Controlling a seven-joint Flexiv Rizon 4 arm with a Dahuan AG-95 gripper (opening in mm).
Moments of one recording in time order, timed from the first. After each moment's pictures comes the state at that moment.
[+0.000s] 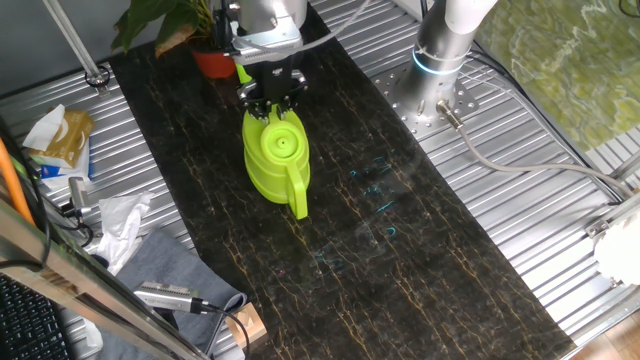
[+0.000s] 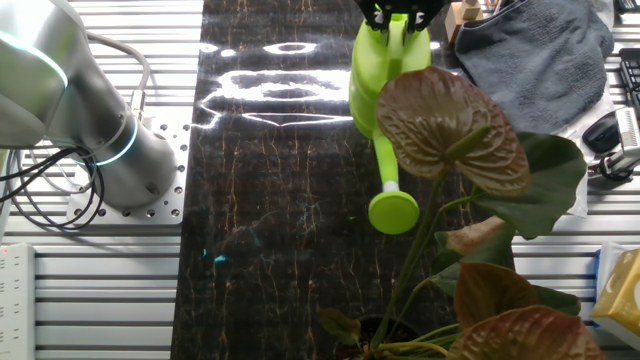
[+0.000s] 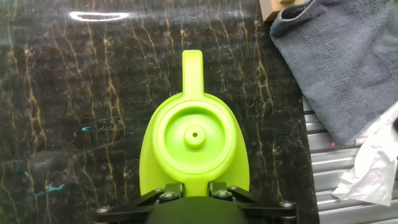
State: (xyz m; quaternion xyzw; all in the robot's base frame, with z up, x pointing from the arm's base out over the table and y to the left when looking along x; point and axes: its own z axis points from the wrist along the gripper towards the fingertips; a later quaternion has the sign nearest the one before) arm 0.466 0.077 0.292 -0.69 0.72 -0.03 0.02
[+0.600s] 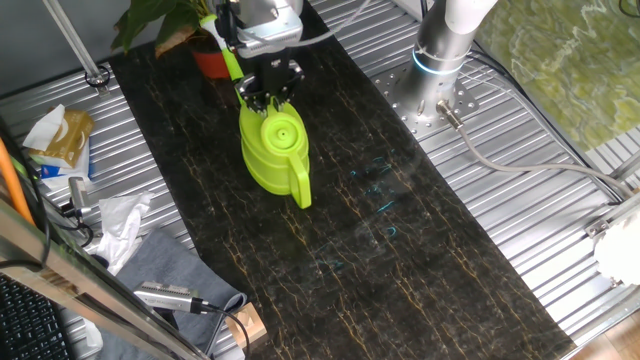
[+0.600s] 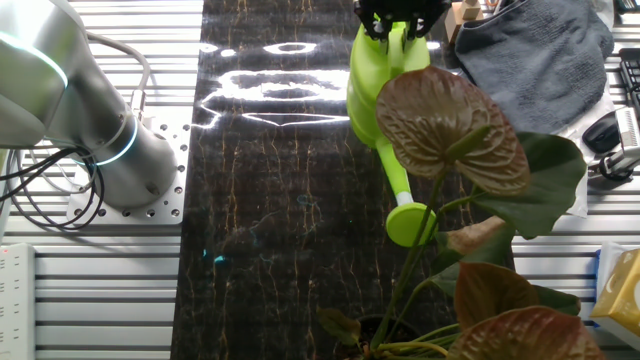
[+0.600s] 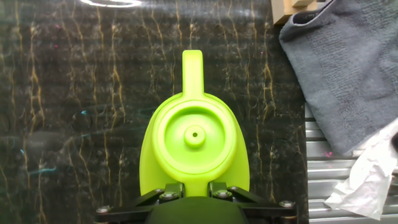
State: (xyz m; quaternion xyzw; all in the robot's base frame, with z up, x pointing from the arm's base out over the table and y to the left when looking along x) arm 0.465 0.060 0.294 -0.71 0.70 -0.03 0.02
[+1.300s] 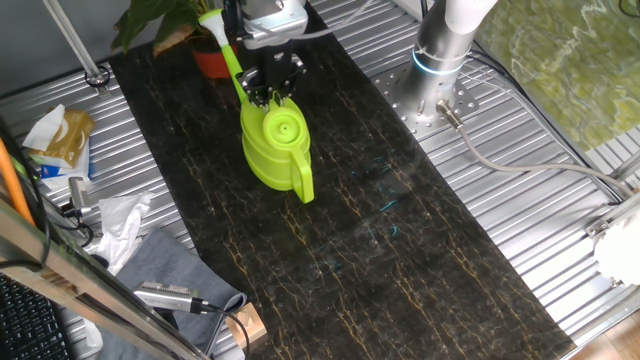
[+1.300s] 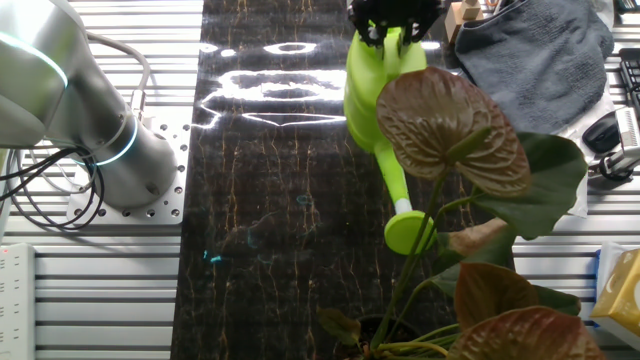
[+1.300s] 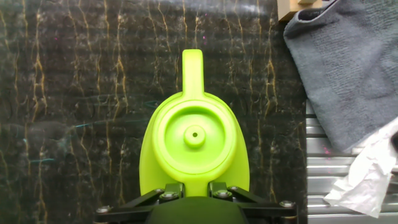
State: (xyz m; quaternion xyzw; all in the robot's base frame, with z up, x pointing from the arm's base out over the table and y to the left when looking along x) arm 0.457 0.051 0.289 -0.72 0.69 -0.03 0.02
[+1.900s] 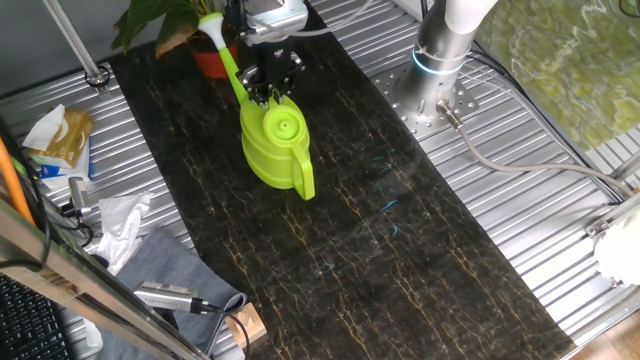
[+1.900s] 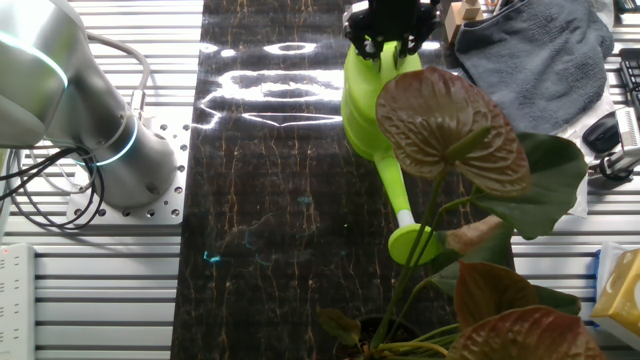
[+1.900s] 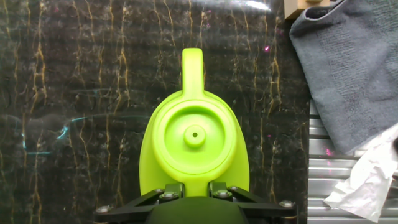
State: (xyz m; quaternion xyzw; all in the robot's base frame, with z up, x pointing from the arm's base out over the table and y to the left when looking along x) arm 0.453 0.039 0.285 -0.73 0.68 -0.03 0.03
